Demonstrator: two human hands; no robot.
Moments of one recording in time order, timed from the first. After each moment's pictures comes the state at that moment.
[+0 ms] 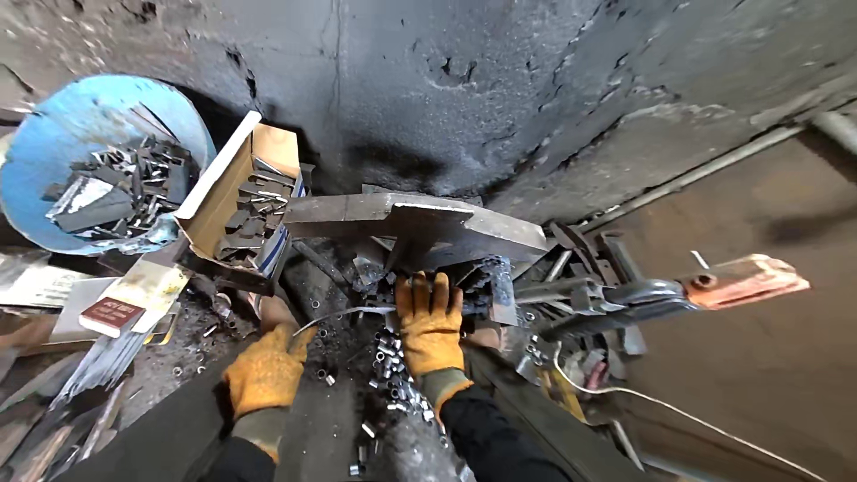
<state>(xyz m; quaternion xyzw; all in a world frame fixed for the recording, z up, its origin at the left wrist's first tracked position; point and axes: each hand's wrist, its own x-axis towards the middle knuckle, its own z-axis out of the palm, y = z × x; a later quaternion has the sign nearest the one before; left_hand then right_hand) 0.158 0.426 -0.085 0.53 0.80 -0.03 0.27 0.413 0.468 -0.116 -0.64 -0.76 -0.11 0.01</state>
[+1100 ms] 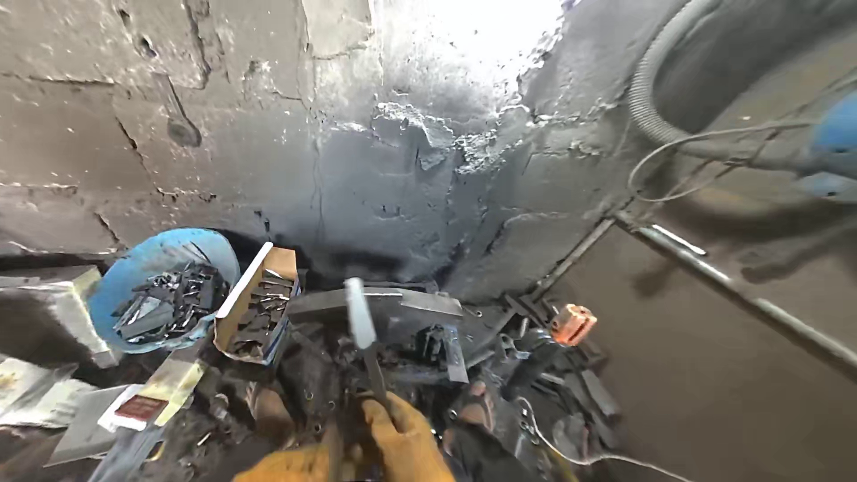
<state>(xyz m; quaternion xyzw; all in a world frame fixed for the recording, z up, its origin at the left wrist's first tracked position) 0.195 0.336 0.056 0.79 0.59 0.14 0.09 0.376 0.385 0.042 -0.62 -0.45 0.53 0.36</state>
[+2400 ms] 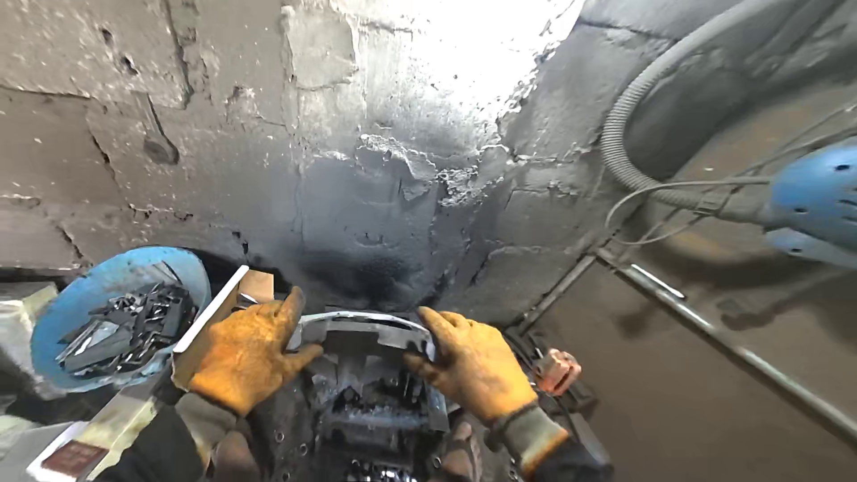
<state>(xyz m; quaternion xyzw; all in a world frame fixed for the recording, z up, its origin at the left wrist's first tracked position) 0.179 0.529 0.101 0.78 0.59 0.18 -0.11 0.523 0.520 0.112 -0.57 -0.79 -0.12 0.16</state>
